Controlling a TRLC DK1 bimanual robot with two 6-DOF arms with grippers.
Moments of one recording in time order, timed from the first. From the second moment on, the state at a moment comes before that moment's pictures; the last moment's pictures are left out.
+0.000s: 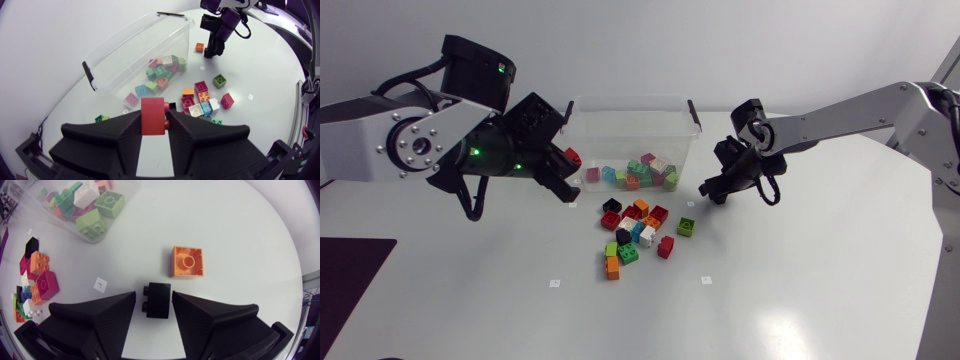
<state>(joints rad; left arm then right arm) -0.43 1.46 1.03 -0.28 0.06 0.40 0.17 2.17 1.43 -0.41 -0.07 -0.21</state>
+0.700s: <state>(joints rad) -0.41 1.47 1.13 -0.28 0.06 0.39 0.18 2.05 1.41 -0.48 -0.07 -0.20</state>
